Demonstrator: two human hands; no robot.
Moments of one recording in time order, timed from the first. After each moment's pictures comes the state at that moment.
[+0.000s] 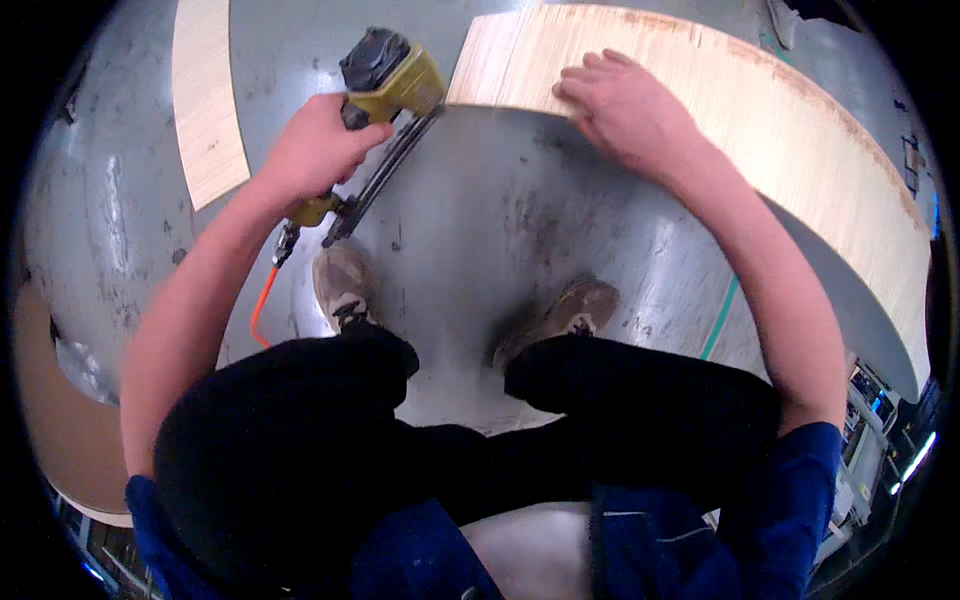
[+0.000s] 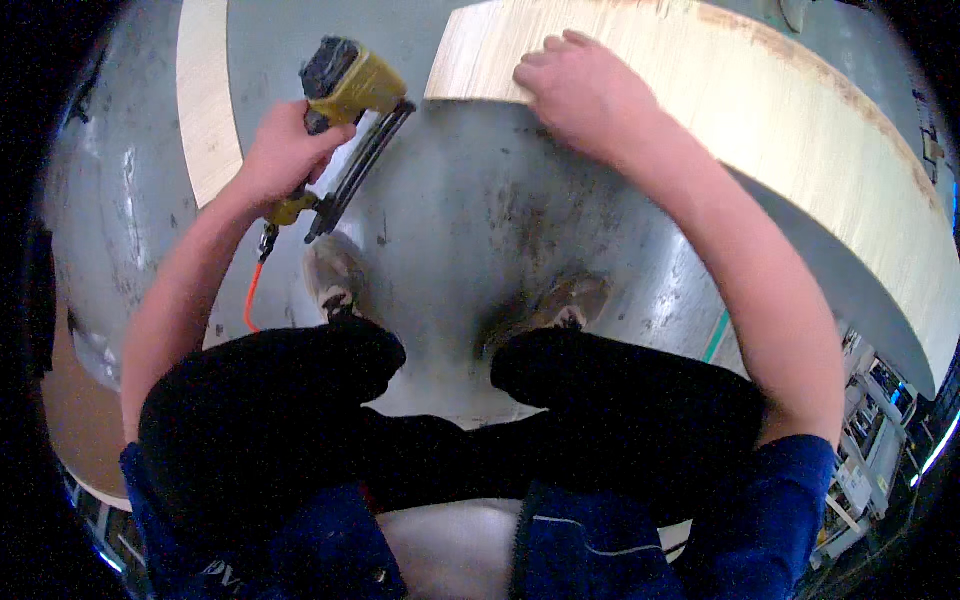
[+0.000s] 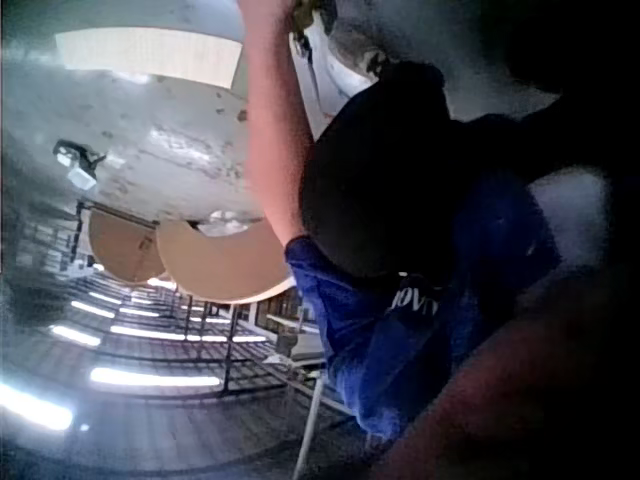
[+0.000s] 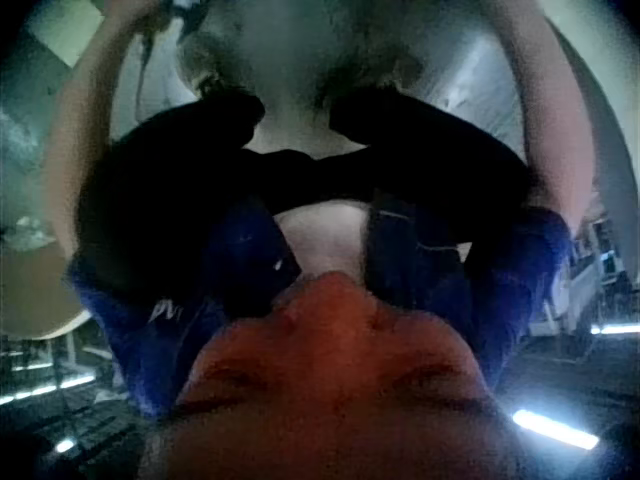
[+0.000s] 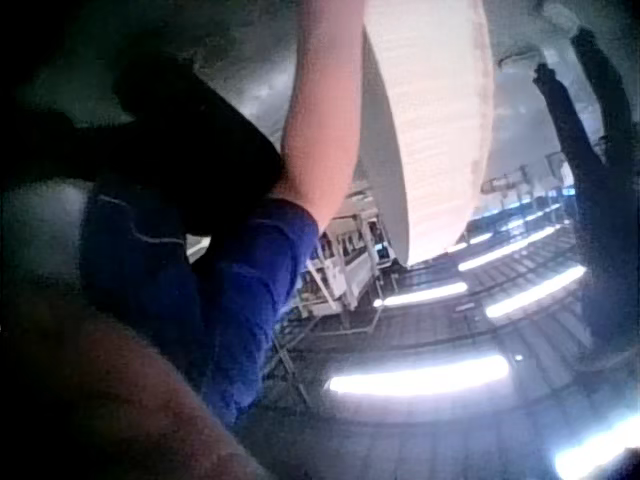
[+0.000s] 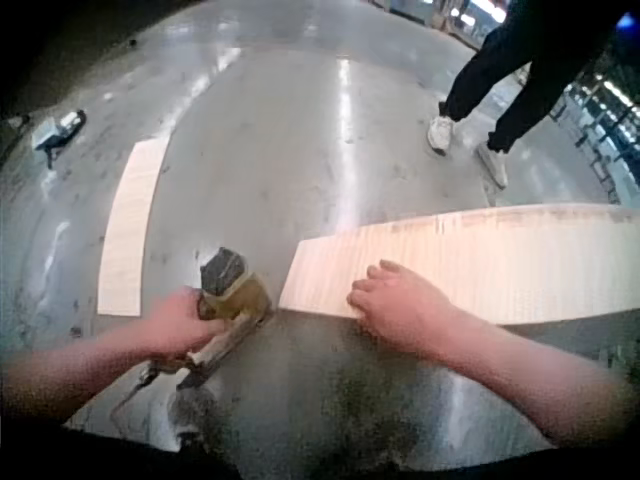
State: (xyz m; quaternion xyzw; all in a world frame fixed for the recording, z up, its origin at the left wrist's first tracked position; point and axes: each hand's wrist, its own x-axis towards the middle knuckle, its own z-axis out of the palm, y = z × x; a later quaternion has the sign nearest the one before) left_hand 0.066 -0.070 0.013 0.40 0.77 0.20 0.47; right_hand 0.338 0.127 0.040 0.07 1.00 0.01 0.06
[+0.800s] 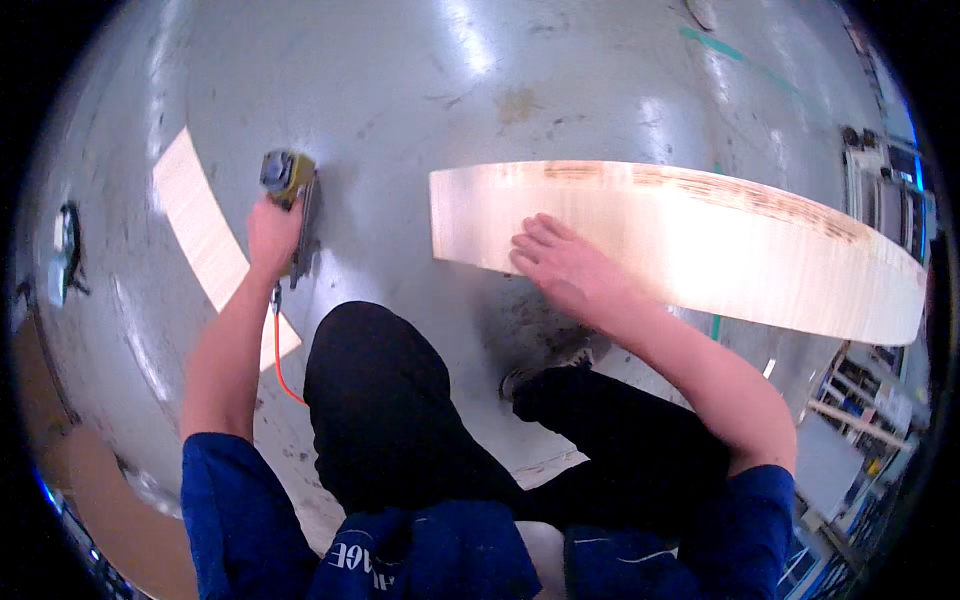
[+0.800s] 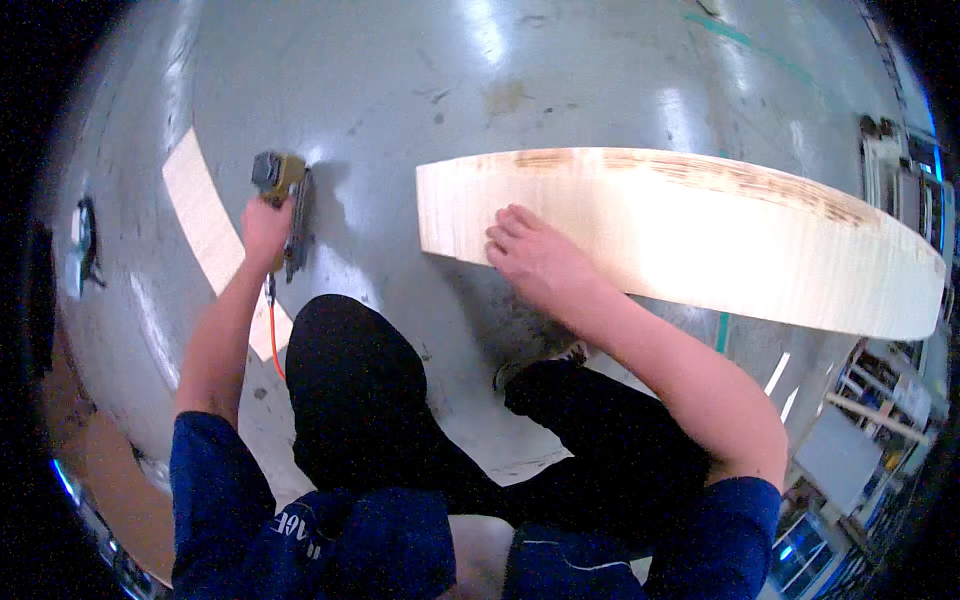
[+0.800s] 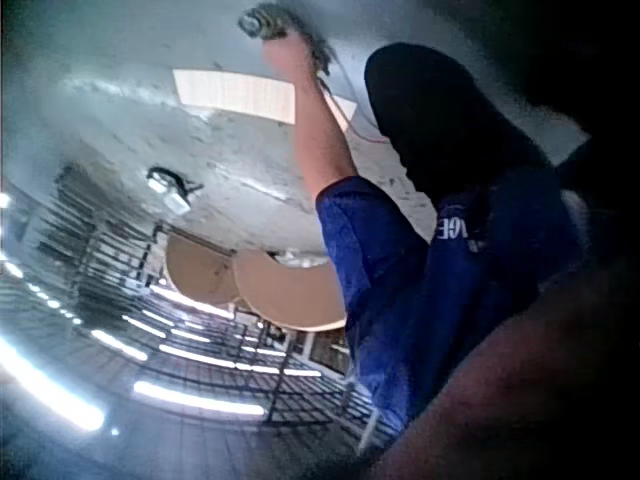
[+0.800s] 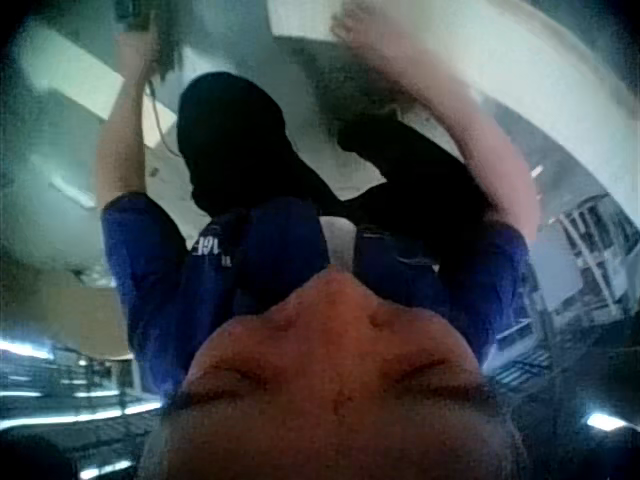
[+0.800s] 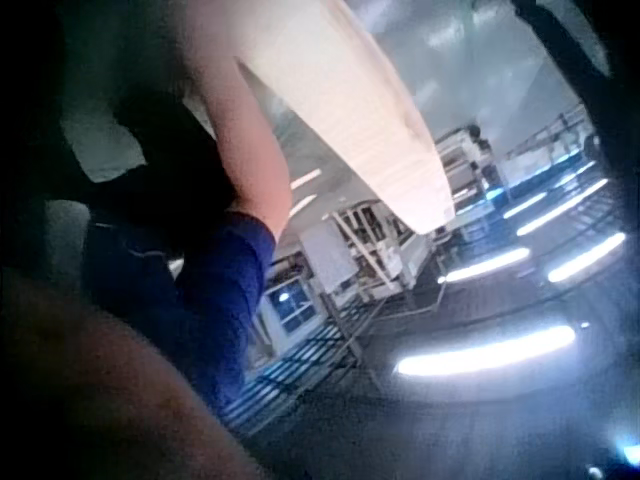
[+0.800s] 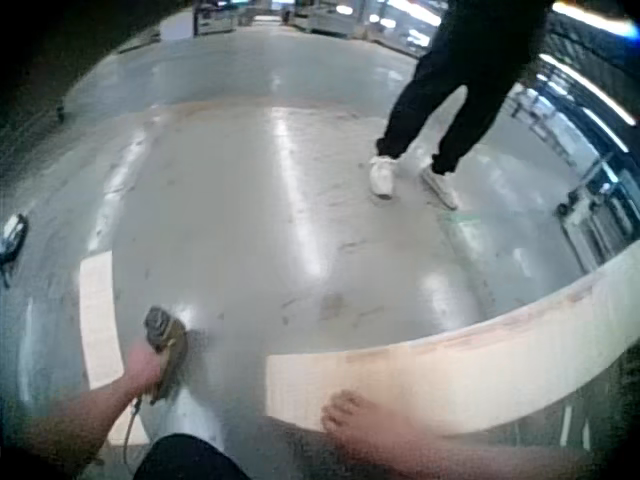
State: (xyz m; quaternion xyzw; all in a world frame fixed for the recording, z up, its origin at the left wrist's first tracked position) left_hand -0.097 0.082 -0.055 0.44 0.86 0.12 0.23; right_hand 0.336 0.143 0.072 0.16 0.98 -0.08 0.12
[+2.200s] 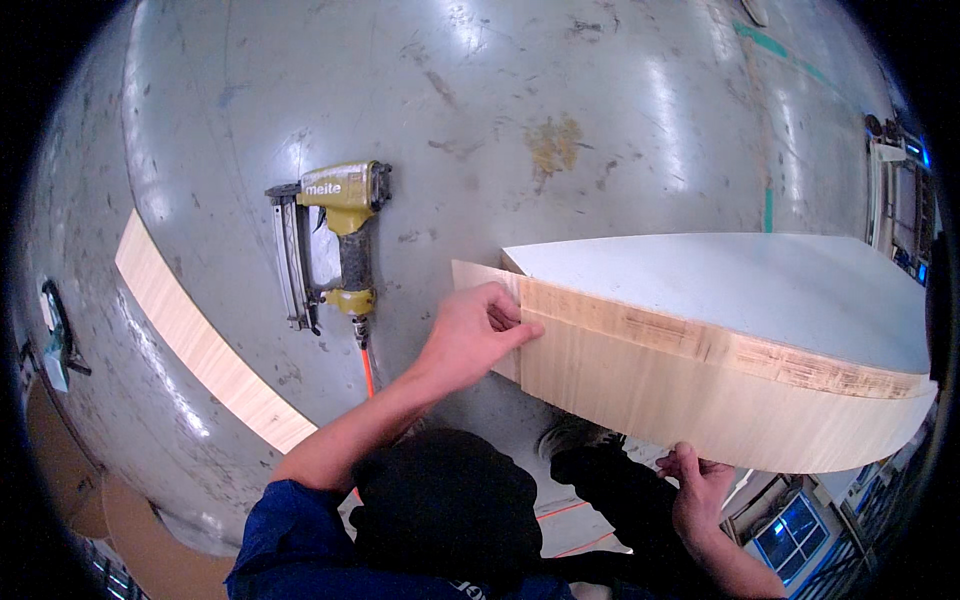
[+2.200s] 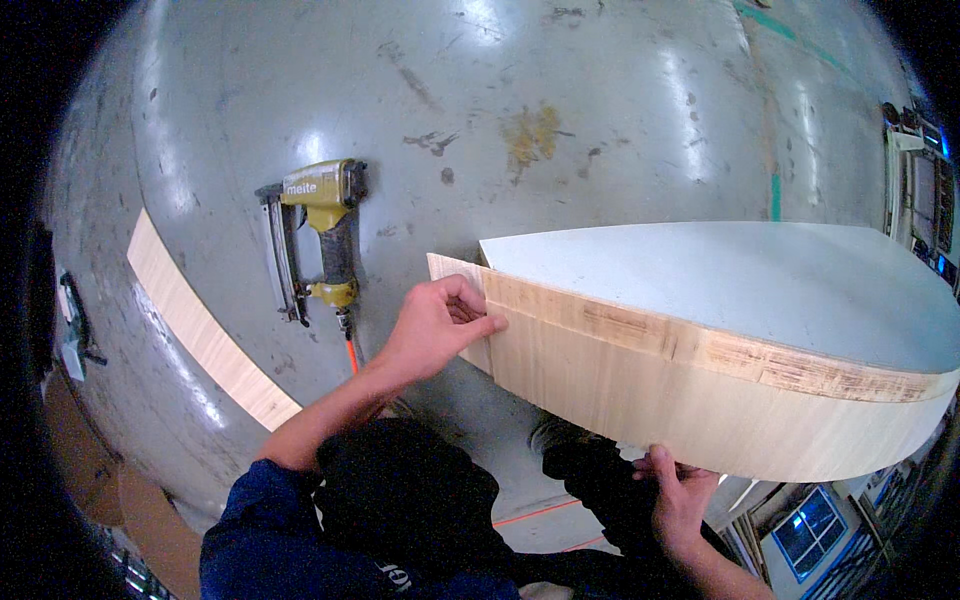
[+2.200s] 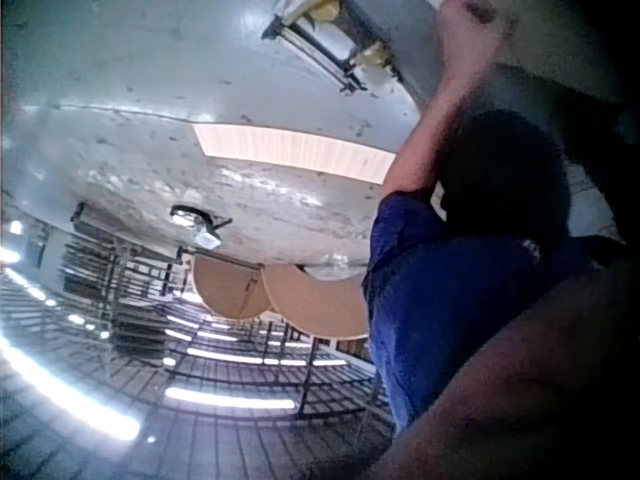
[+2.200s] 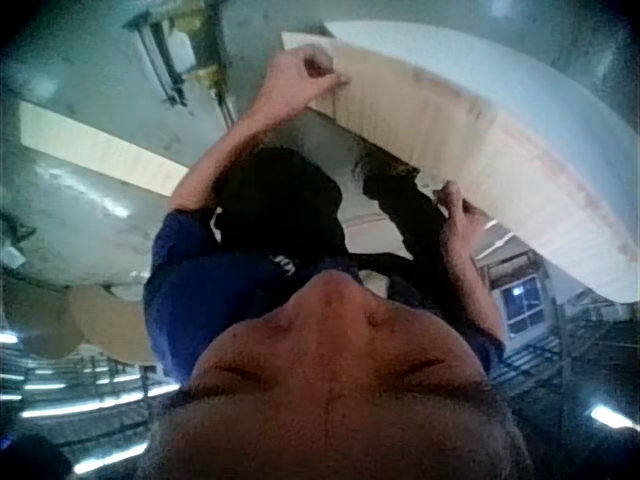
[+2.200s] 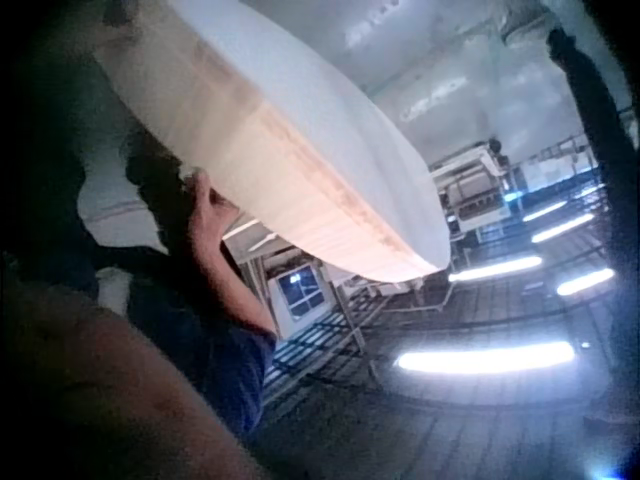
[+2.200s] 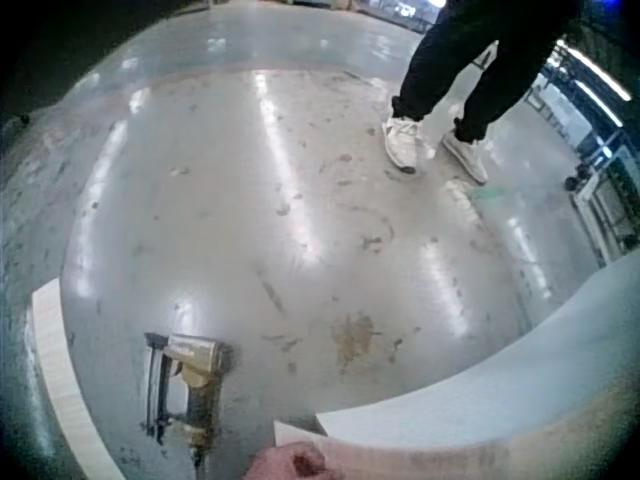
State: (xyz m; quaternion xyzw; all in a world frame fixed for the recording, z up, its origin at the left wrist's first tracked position) left_hand 0.096 0.189 -0.038 0.36 0.58 0.21 0.70; right_hand 0.375 0.107 0.164 0.86 0.24 -0.43 -0.15
